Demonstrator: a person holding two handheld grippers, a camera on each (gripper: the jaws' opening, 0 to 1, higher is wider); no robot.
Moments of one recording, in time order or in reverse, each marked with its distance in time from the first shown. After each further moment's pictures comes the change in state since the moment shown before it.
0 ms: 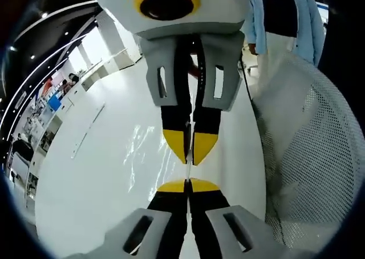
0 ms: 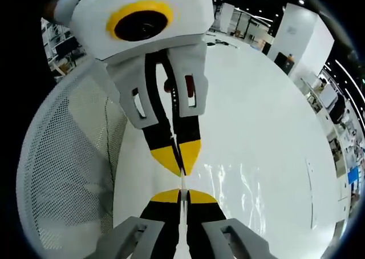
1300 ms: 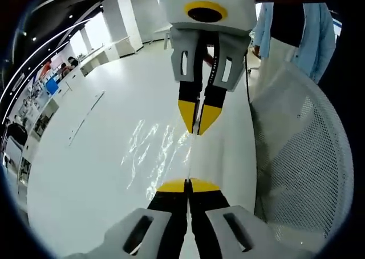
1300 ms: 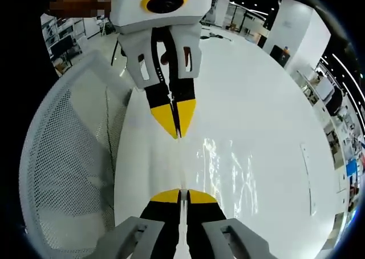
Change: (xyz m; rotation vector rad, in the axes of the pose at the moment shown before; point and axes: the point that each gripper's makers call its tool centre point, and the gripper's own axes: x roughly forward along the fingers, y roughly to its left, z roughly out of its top) left arm -0.008 0.004 -0.003 -0.056 0.053 -0.045; right arm -0.020 -0.004 -0.033 0.034 0.050 -0.024
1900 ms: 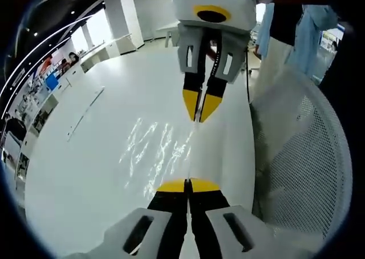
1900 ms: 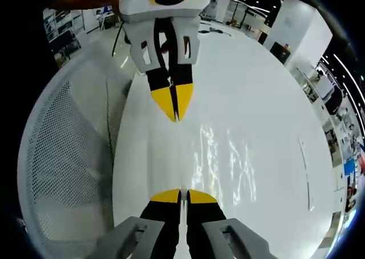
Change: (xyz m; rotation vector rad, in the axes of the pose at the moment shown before) left arm 0.001 0.002 -0.004 -0.029 0.006 -0.008; right arm -0.007 0.001 -0.017 -0.004 0.042 -0.012
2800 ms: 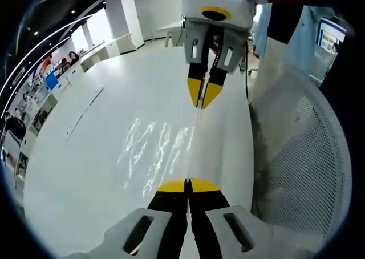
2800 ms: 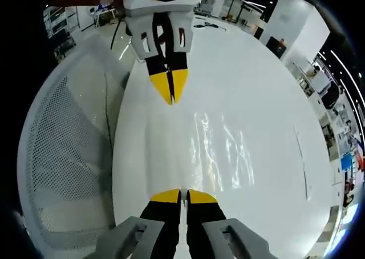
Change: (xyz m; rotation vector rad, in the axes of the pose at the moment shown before) left arm 0.002 -0.004 0.000 -0.005 0.001 -0.005; right arm -0.010 0.000 -0.024 0.013 0.039 -0.027
